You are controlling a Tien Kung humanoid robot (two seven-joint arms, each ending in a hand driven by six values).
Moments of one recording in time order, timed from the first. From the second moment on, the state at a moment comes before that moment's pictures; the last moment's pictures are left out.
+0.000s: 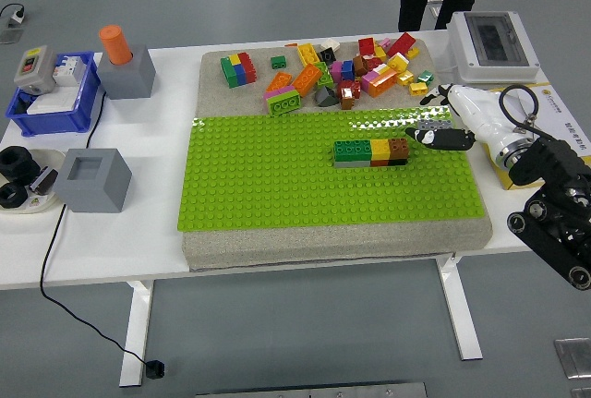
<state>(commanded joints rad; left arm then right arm) -0.03 0.09 -1.71 -0.18 1.67 -0.01 0.27 0.51 -0.35 0.90 1.11 -1.87 -0.25 -0.03</state>
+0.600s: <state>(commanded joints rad) -0.03 0.08 -1.71 -0.18 1.66 0.00 0.26 0.35 -0.27 1.06 1.11 -1.73 -0.38 0.10</state>
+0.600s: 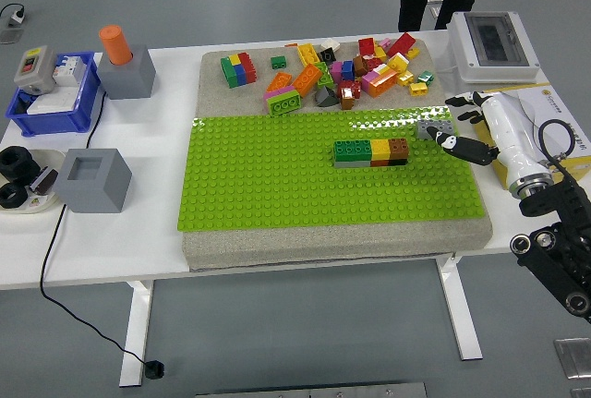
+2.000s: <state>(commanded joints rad) -0.03 0.08 -1.71 -0.18 1.67 0.00 0.26 0.59 -0.28 0.90 0.84 -2.11 -0.28 -0.05</state>
